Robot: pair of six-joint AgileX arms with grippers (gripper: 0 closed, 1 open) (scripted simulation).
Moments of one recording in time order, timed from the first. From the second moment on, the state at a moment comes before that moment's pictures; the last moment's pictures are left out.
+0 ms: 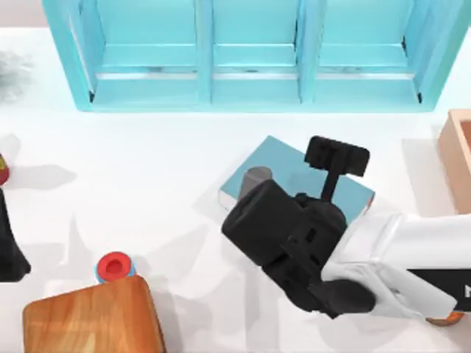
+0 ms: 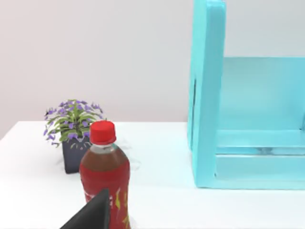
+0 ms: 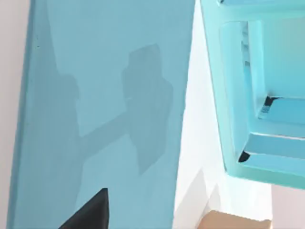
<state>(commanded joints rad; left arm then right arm) 0.00 0.00 0.00 0.00 0.00 0.00 0.98 1.76 0.91 -0.15 0.93 -0.55</state>
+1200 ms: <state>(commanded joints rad) 0.00 0.00 0.00 0.00 0.00 0.00 -0.29 1.85 1.64 -1.35 0.00 -0.28</state>
